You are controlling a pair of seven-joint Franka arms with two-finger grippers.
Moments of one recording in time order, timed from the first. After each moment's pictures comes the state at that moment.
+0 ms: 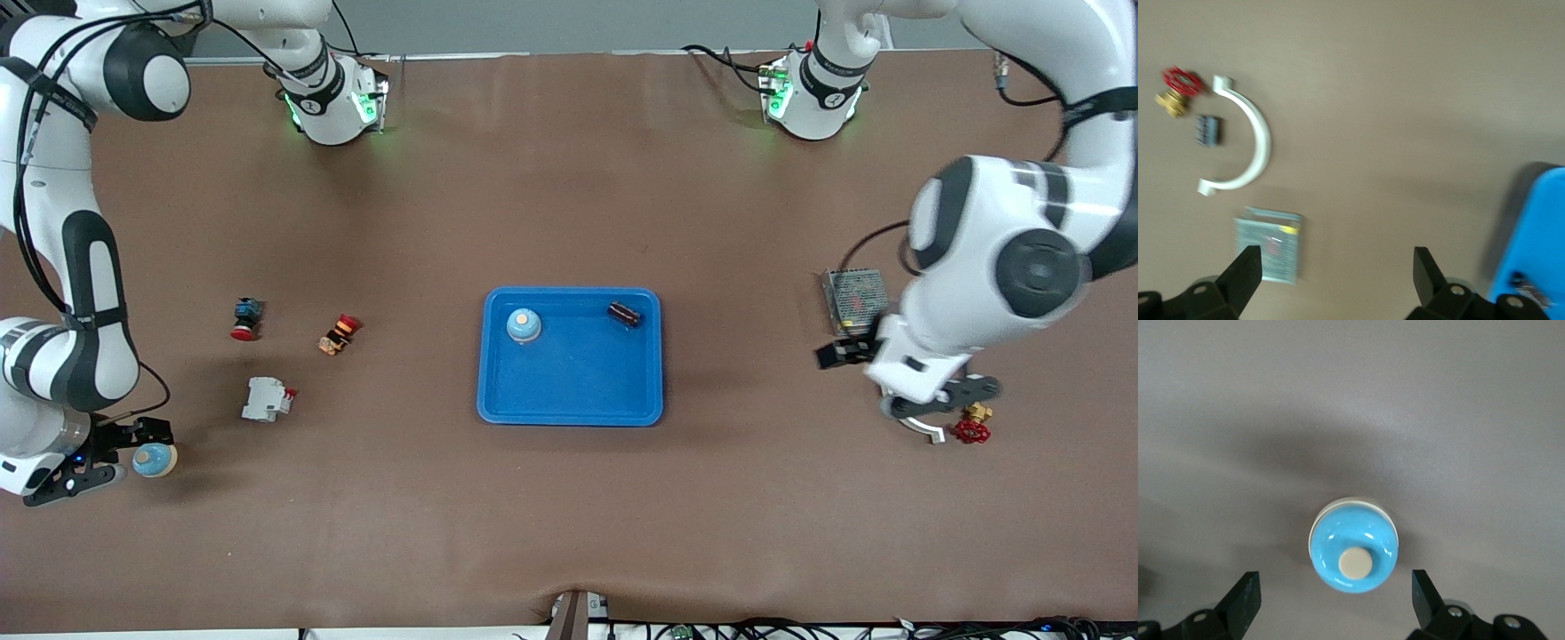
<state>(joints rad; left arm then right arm) -0.17 0.39 0.02 -1.47 0.03 1.77 -0.31 -0.29 0.96 0.00 -1.17 -0.04 2.14 -0.62</state>
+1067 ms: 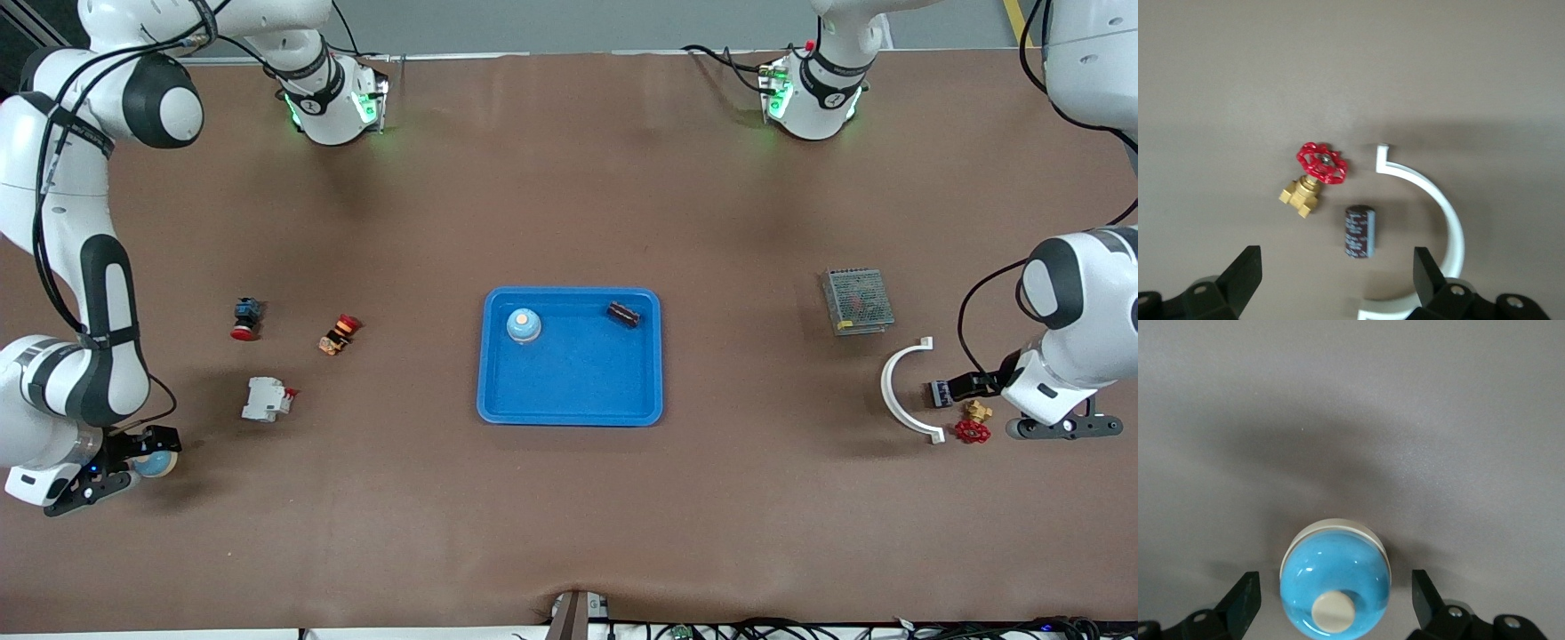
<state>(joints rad) 0.15 0.52 0.02 -1.72 0.16 2.29 0.07 -0.30 1.07 0.00 -1.06 -0.04 2.14 -0.71</state>
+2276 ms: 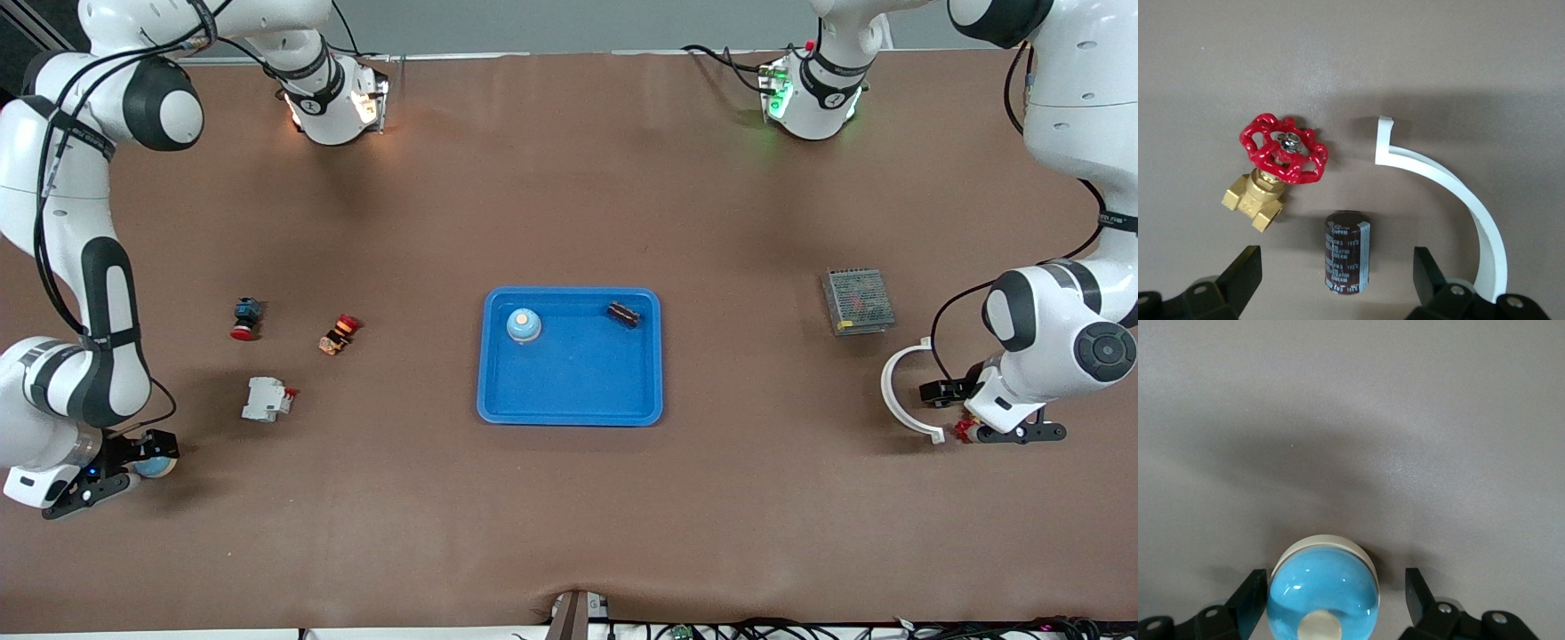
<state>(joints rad) 0.17 0.65 0.02 -1.72 0.13 2.34 0.06 -0.31 1.08 0.01 -1.04 -0.04 2.18 -0.72</state>
